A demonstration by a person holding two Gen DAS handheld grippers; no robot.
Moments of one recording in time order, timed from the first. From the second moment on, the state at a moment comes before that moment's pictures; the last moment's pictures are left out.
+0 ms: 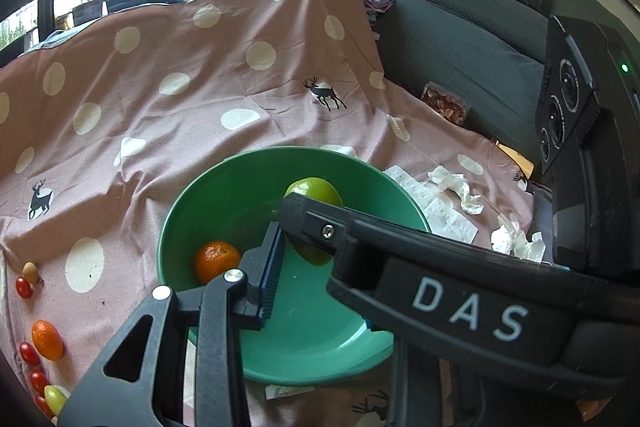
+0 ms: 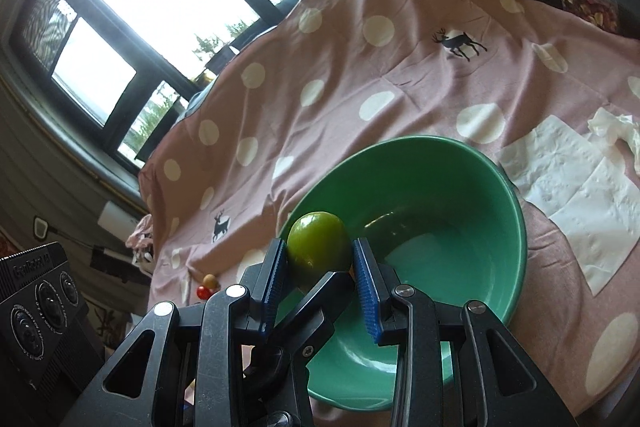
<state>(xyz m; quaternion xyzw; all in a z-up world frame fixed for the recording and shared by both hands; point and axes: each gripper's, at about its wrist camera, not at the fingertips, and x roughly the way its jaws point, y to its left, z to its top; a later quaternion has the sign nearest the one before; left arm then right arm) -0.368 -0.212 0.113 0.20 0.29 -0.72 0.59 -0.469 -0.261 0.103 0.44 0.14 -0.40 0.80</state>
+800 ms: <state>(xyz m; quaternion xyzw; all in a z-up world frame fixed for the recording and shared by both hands) -0.371 -0.234 0.085 0.20 0.36 -0.74 0.53 -0.479 -0.271 0.086 0.45 0.20 -0.45 0.75</state>
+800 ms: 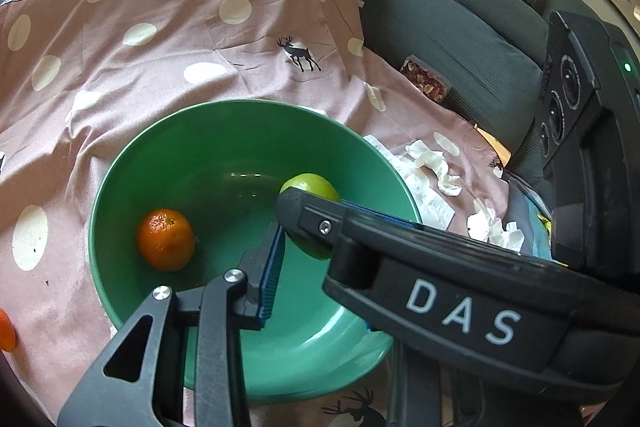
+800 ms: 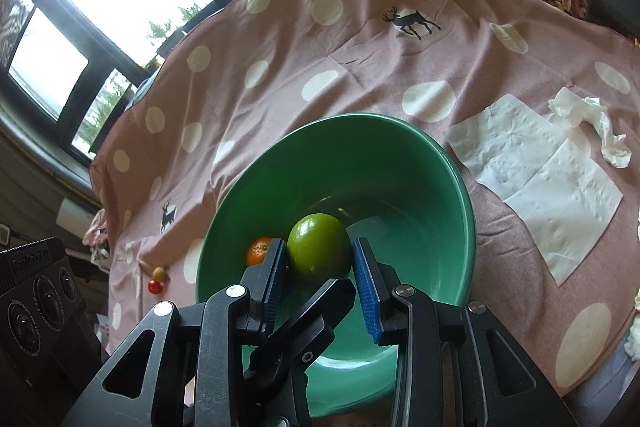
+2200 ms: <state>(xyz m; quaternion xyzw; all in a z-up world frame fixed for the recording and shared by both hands) -0.093 -0.044 0.075 0.05 0.44 -0.34 0.83 -0.337 -0.229 0.114 0.36 0.24 -0.33 0.84</state>
